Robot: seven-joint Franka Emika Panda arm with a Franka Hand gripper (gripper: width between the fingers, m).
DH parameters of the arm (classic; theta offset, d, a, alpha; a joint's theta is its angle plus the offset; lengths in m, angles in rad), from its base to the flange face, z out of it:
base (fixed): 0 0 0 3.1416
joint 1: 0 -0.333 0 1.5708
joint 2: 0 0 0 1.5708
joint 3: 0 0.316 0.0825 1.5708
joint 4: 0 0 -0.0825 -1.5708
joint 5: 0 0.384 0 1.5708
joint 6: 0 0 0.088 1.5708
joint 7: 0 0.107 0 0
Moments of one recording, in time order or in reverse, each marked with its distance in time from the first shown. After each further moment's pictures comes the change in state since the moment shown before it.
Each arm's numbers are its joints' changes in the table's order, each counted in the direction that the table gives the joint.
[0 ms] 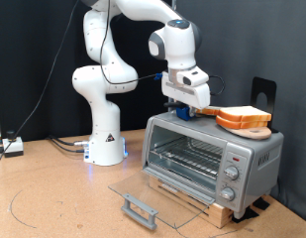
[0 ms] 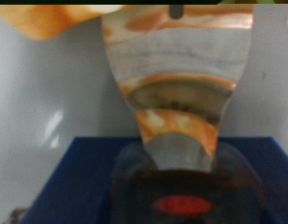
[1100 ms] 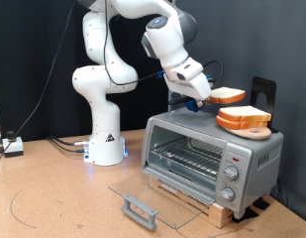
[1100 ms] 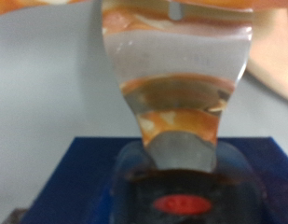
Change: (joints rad) arm 0.007 -0.059 -0.103 -0.017 0.249 0.019 -0.128
